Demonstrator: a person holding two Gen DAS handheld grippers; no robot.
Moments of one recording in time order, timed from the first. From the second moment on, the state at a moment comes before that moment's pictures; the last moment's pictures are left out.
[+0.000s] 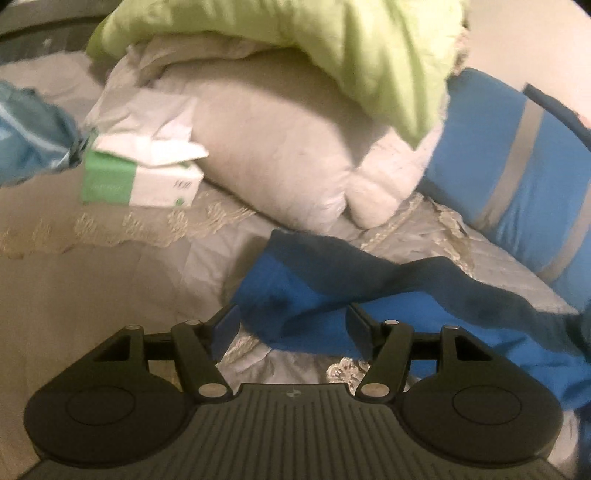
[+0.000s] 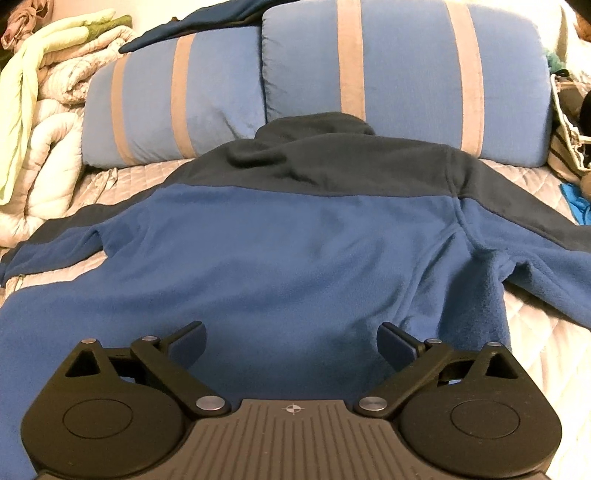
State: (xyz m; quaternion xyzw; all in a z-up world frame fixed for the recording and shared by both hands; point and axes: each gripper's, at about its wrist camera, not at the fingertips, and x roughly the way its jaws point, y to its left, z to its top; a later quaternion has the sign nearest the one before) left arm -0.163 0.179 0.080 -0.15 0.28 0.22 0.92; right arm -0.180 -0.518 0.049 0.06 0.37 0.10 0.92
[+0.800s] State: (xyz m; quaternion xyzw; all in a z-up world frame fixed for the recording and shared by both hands) left arm -0.070 0.262 0.056 -0.24 0.32 0.21 0.89; right arm -0.180 -0.513 0.049 0.07 0.38 0.08 0.92
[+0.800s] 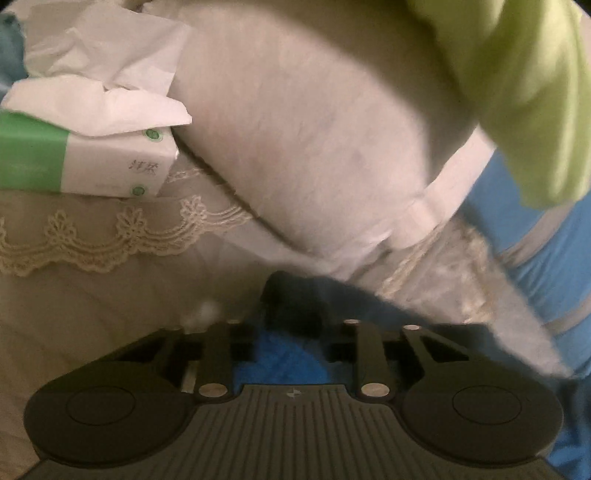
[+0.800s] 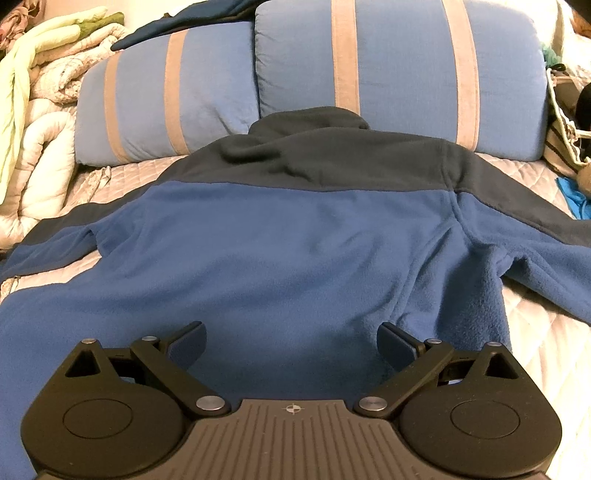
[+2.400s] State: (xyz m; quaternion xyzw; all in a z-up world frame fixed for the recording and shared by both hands) left arm -0.144 -0.186 0.105 0.03 0.28 -0.17 0.94; right arm -0.189 -0.524 0.050 0.09 0.36 0.07 0.93
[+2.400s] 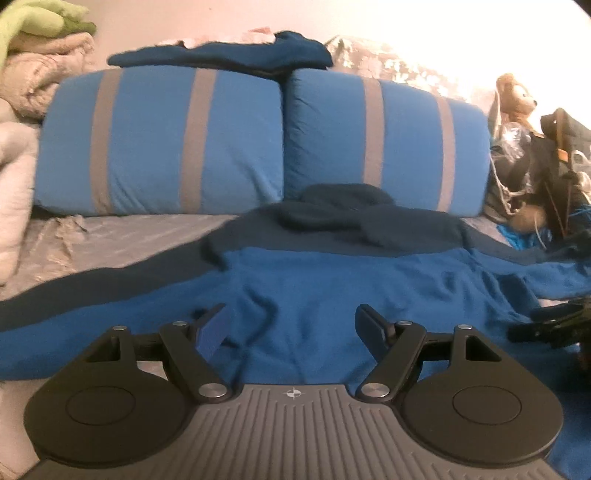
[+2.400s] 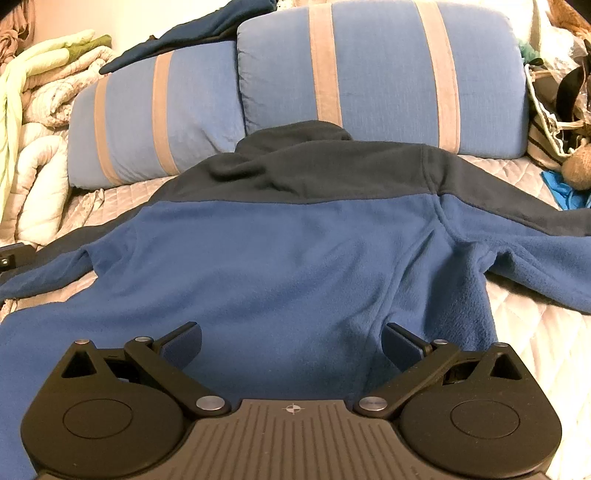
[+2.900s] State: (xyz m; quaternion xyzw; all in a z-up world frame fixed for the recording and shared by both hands) left arm -0.144 -0.199 0.091 0.03 0.30 -0.14 0.94; right arm -0.188 -0.519 0.051 0.08 0.36 0.06 0.93
